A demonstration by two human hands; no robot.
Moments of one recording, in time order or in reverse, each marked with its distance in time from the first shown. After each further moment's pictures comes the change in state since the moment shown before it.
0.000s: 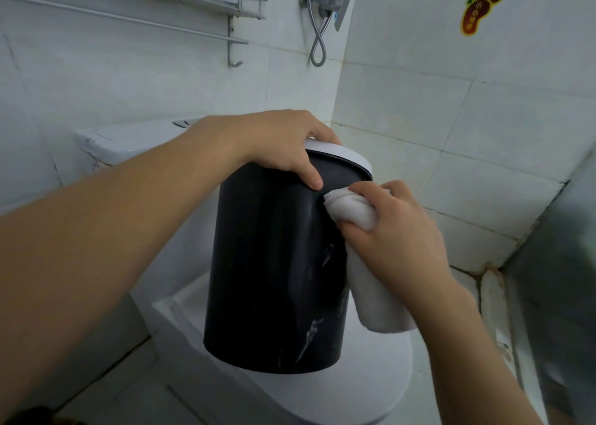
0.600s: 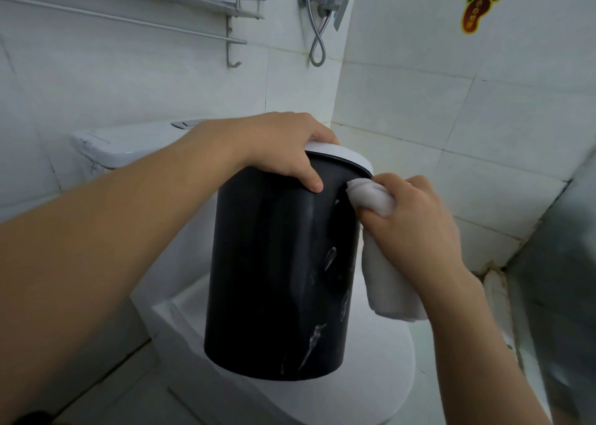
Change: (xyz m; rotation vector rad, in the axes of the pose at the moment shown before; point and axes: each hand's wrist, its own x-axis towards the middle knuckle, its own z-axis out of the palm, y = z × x) left_hand -0.003 0.006 0.001 0.107 0.009 -0.014; right_hand 0.016 0.009 -0.006 0.019 0.022 0.160
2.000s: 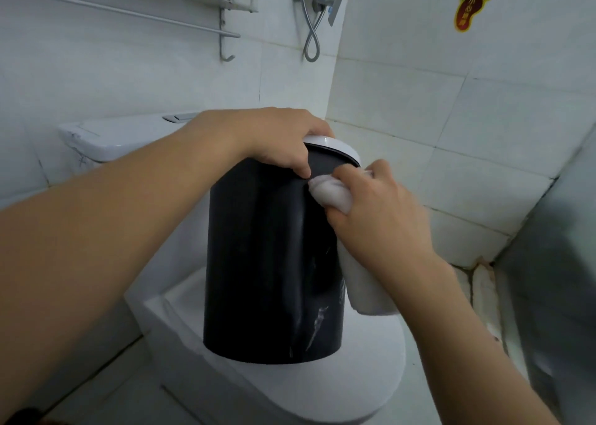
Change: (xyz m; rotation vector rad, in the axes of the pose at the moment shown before) left_hand 0.008 0.004 0.002 -0.020 -0.012 -0.060; right_hand -0.007 -0.031 0.002 -0.257 -0.011 -0.182
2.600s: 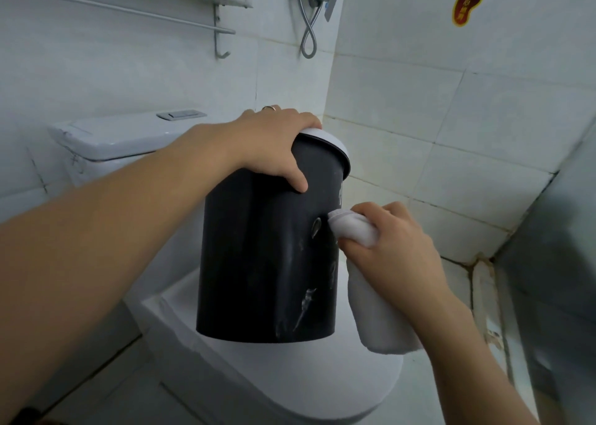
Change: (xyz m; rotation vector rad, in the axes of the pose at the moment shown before) left_hand 0.007 -0.012 0.020 0.194 0.118 -0.040; right_hand -0.035 0.040 0.022 0.233 -0.109 0.137
